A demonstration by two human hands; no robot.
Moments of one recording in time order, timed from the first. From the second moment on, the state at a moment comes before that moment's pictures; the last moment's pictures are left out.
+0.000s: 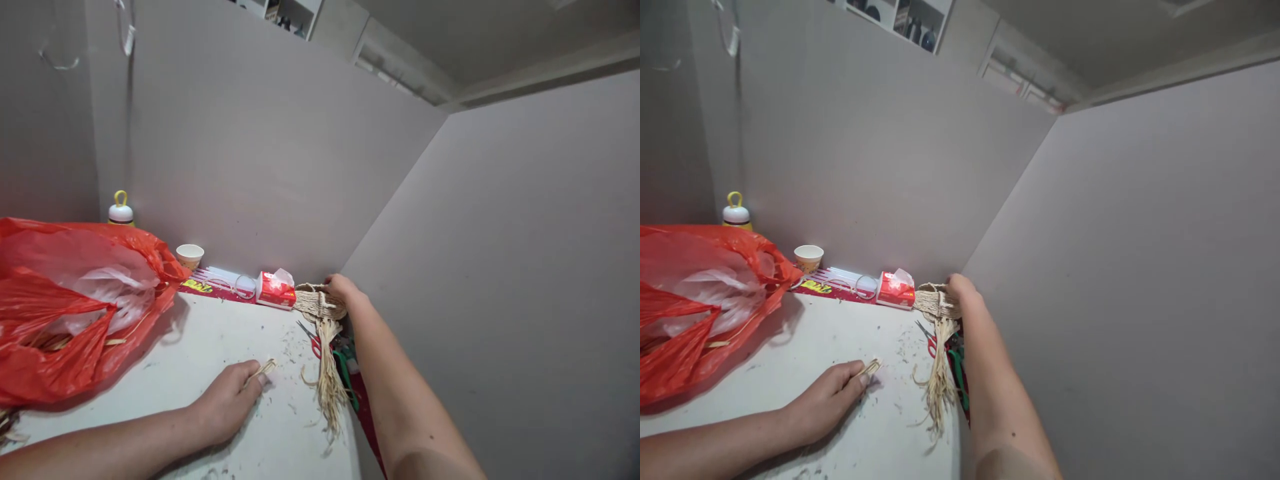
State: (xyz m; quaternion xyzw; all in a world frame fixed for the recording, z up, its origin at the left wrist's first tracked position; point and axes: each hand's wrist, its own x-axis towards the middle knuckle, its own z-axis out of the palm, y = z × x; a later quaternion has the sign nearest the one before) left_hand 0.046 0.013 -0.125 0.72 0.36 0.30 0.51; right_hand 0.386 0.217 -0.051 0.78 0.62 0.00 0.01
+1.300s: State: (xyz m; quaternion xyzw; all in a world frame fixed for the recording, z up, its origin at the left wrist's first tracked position) left_hand 0.043 0.011 -0.124 0.75 0.36 0.30 0.46; right_hand 0.373 0.170 0.004 0.74 0.56 -0.15 -0.35
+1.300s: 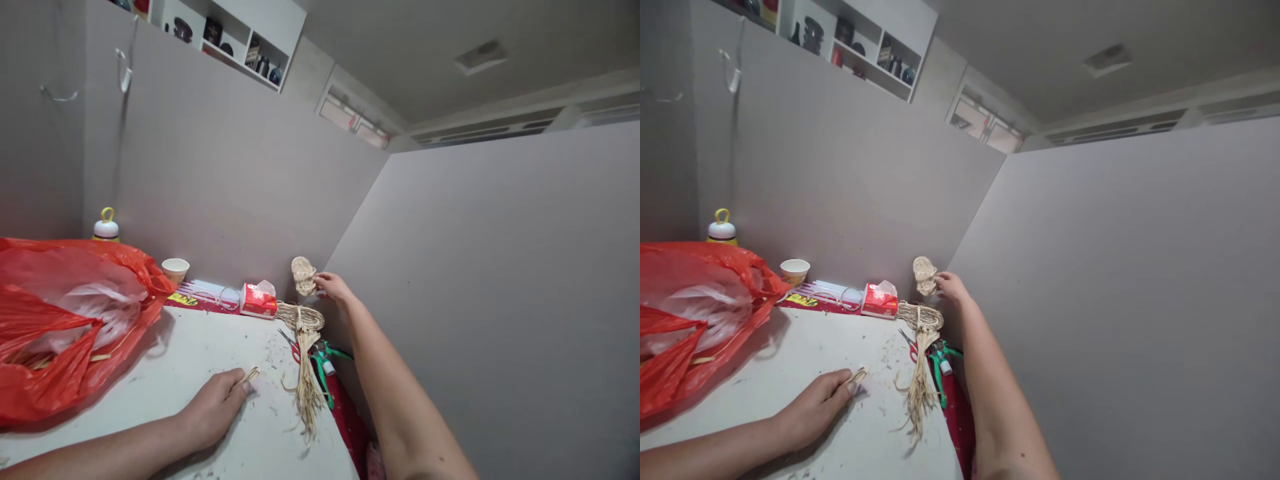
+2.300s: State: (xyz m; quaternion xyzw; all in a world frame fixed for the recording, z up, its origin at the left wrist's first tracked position) left_hand 0.042 0.011 -0.122 0.77 0.35 0.29 0.45; right_hand 0.379 0.154 0.016 0.74 0.58 -0.13 -0.31
